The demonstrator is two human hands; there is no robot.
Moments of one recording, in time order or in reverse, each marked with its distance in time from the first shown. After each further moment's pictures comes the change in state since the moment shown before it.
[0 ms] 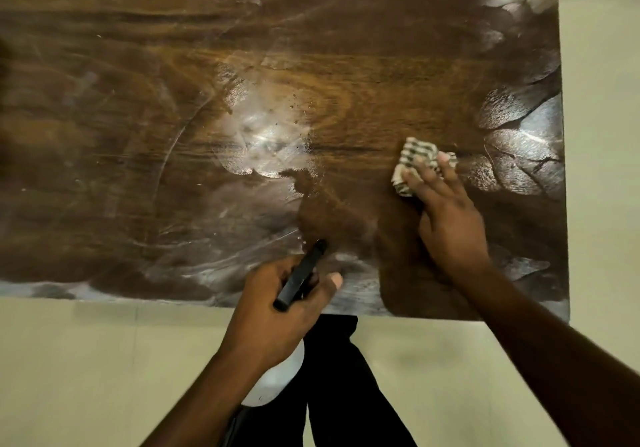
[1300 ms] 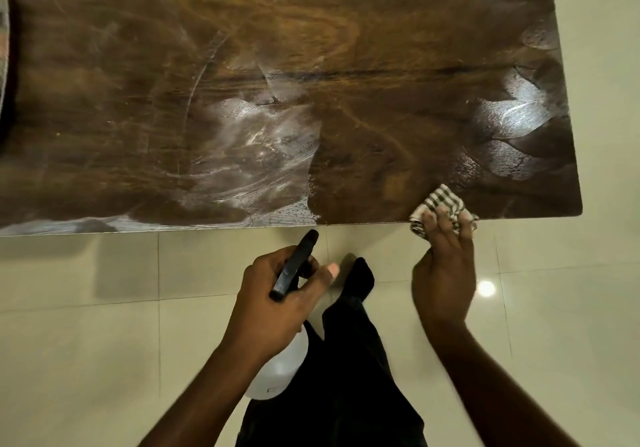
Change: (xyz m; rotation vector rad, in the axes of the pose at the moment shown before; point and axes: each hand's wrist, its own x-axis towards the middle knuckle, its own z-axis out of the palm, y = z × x) left_hand -0.108 -0.091 -0.021 0.004 0.053 0.074; right_hand -0.224 -0.085 0.087 0.098 0.301 0.456
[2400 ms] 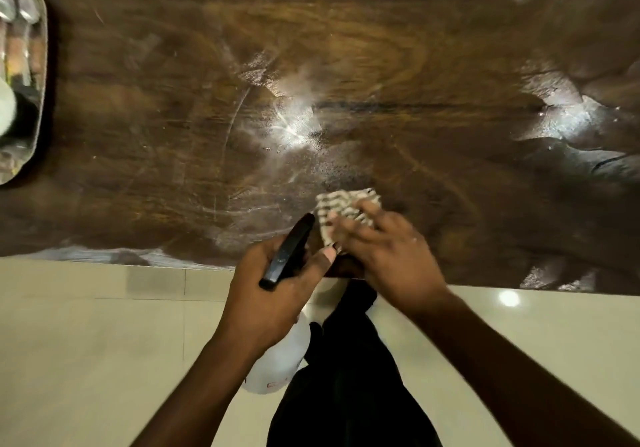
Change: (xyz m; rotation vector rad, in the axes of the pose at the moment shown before) left_hand 0.086 0.022 -0.065 -0.078 0.102 -0.082; right_hand 0.095 -0.135 0.049 -0.122 -0.421 -0.968
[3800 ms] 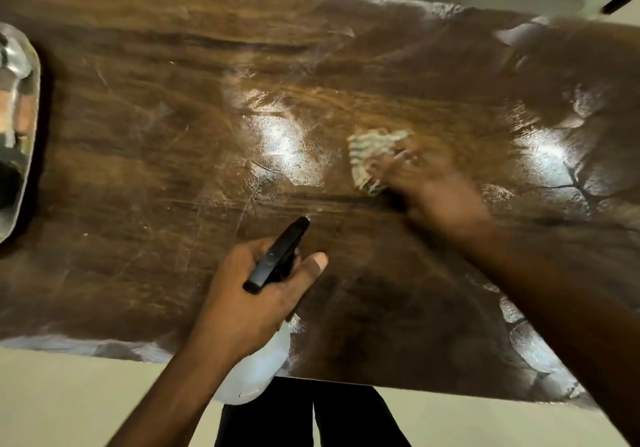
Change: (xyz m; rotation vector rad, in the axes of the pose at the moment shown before) left_hand 0.120 0.069 -0.064 -0.012 -0.063 0.007; right_hand 0.184 0.144 -0.063 -0.094 0.003 -0.002
